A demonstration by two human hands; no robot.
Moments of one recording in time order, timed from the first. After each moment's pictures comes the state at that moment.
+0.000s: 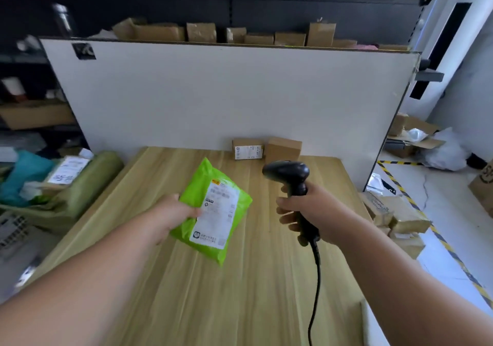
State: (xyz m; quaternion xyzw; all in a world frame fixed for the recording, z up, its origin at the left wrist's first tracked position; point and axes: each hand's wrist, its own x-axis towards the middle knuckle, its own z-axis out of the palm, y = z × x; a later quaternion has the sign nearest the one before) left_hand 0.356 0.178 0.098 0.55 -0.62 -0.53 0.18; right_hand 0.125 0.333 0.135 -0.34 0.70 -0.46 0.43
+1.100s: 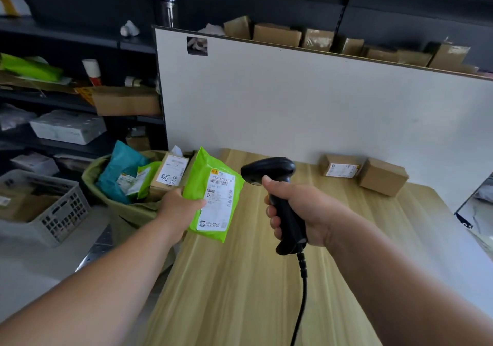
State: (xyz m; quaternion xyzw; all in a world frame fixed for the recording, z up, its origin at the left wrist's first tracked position) left_hand 0.656 -0.049 0.068 0.54 -0.52 -0.55 0.38; right_hand 0.467 0.079 0.168 -0.25 0.63 -0.42 0.61
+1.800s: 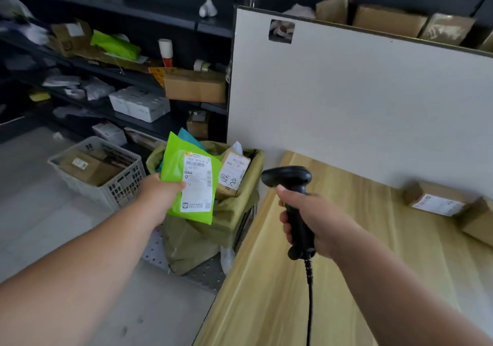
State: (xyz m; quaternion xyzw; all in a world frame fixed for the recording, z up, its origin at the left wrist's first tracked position) left_hand 0.791 -0.185 0.042 0.70 -0.39 -0.43 0.41; right_hand 0.532 -0.068 0.118 -0.29 0.62 -0.40 0.61
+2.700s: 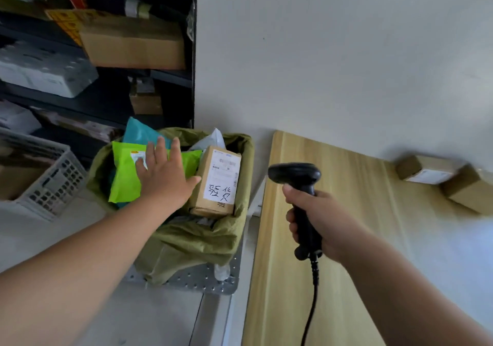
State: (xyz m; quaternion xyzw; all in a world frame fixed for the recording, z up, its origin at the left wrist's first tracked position) left_hand 0.762 -0.373 -0.048 0.64 -0.76 -0.10 0.08; right_hand 0.552 -0.196 0.058 -0.20 0.71 -0.42 0.54
